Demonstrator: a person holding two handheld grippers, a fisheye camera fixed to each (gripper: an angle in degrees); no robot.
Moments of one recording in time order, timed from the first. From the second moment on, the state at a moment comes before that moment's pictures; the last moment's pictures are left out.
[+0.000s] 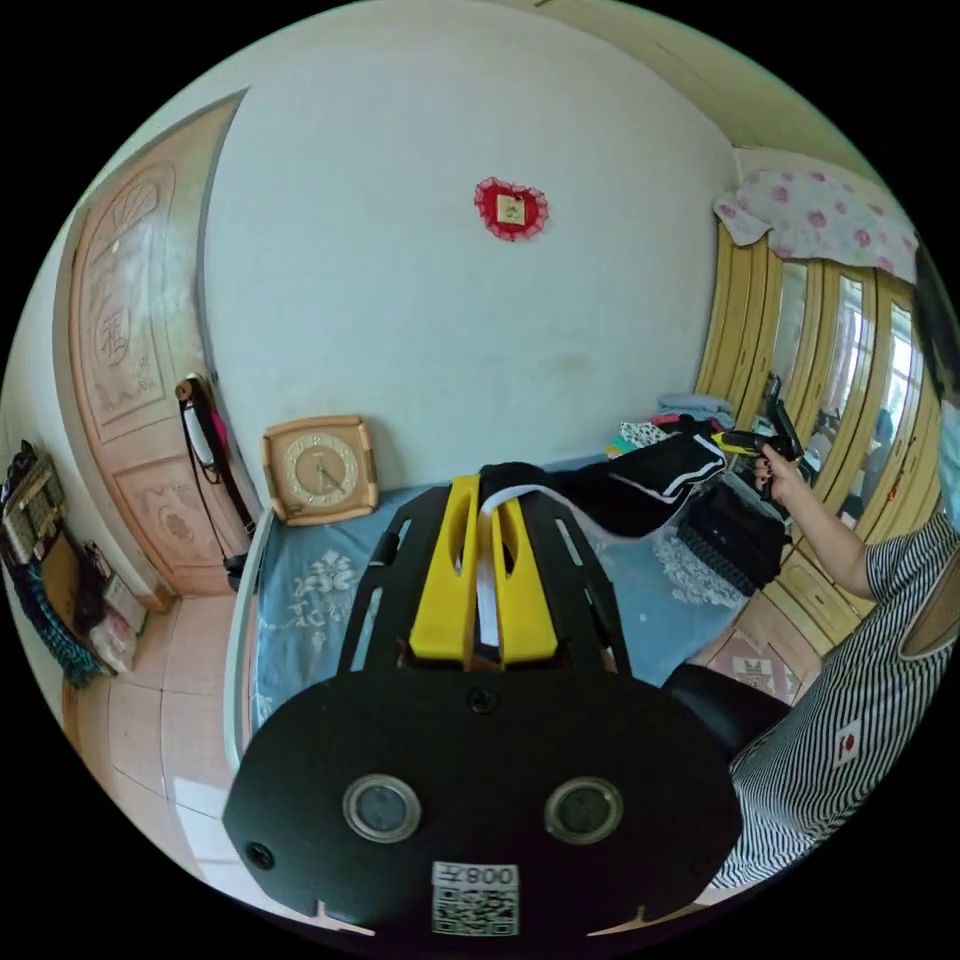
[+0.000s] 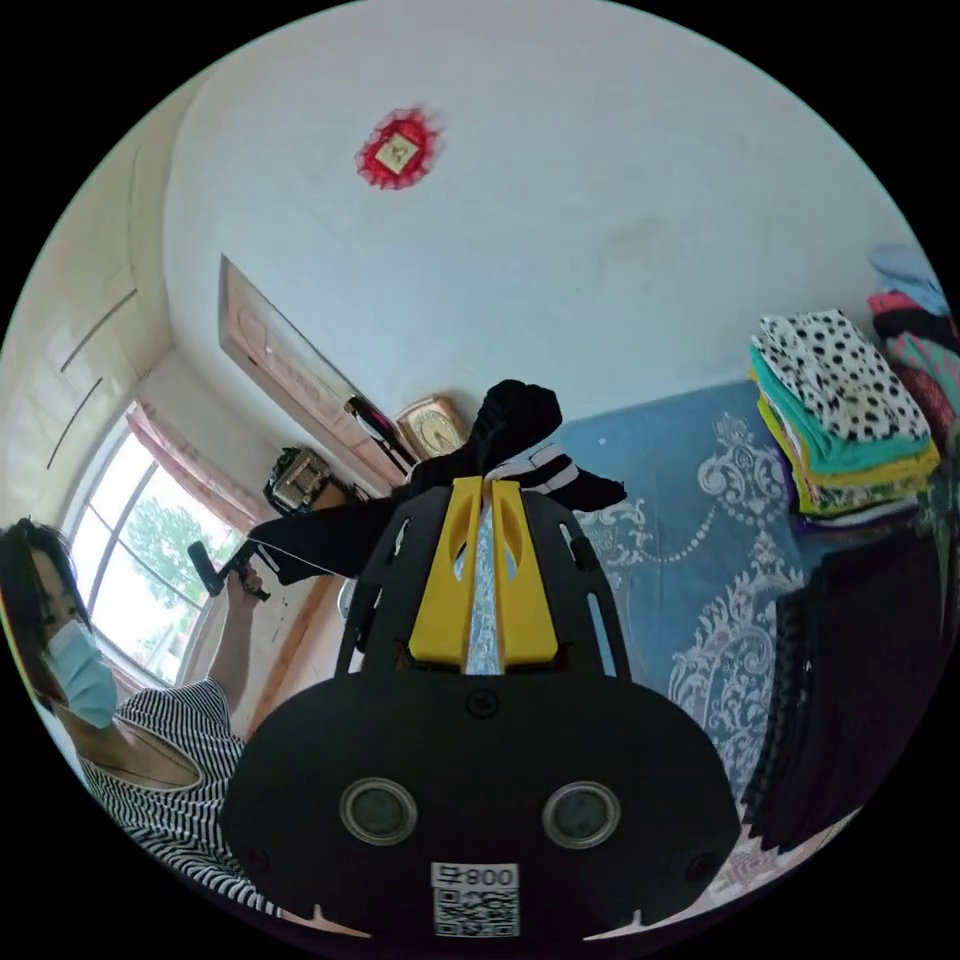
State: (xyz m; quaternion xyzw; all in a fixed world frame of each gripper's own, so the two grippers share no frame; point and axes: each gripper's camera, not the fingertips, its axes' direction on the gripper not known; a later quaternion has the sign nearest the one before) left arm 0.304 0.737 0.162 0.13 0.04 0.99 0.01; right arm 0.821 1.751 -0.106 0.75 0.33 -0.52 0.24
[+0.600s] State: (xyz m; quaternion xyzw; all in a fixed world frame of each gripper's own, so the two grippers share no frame) left arm 0.351 0.590 0.247 0.01 -0.22 0.94 0.26; right arm 0.971 1.609 -0.303 0.79 0.29 -0.28 0.46
